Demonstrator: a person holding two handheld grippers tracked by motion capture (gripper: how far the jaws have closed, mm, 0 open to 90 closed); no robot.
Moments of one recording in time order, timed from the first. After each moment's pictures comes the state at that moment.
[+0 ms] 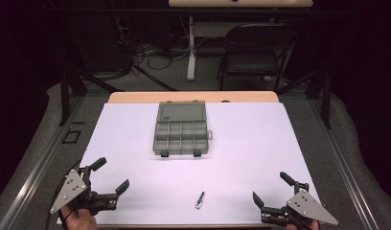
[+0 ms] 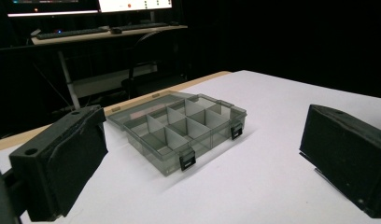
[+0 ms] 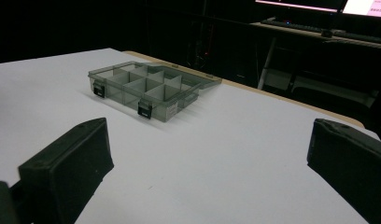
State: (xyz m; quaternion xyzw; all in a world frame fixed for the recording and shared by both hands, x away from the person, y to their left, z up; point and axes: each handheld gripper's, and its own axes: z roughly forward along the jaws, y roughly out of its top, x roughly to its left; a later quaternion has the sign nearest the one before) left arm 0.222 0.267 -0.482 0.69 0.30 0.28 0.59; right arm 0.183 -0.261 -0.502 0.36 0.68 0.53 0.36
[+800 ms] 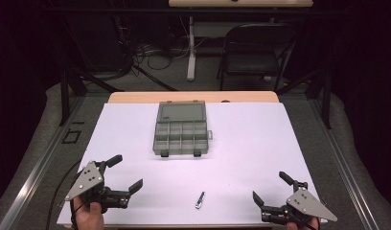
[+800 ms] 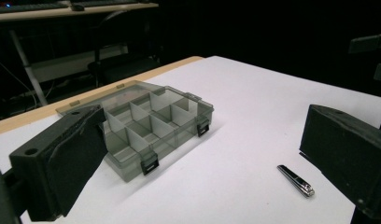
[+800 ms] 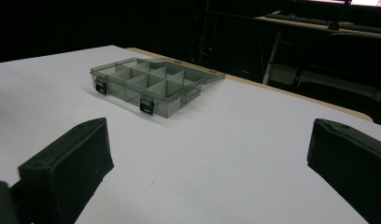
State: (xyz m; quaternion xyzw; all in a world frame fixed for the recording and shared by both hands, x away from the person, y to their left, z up) left arm 0.233 0.231 -0.461 0.74 0.29 0.22 0.57; right arm 0.188 -0.264 -0.505 0.36 0.68 0.53 0.35
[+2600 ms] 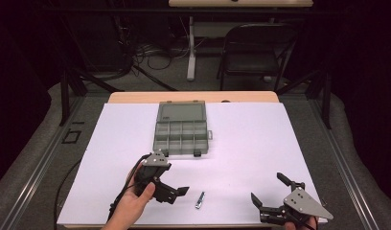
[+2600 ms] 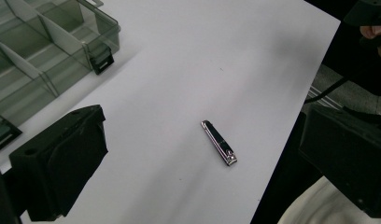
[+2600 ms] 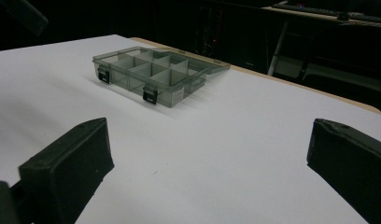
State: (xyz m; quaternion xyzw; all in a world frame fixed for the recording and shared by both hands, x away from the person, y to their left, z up) left arm 0.274 0.118 -0.458 0.86 0.30 0.02 0.41; right arm 0.190 -0.263 -0.511 0.36 0.70 0.52 0.33
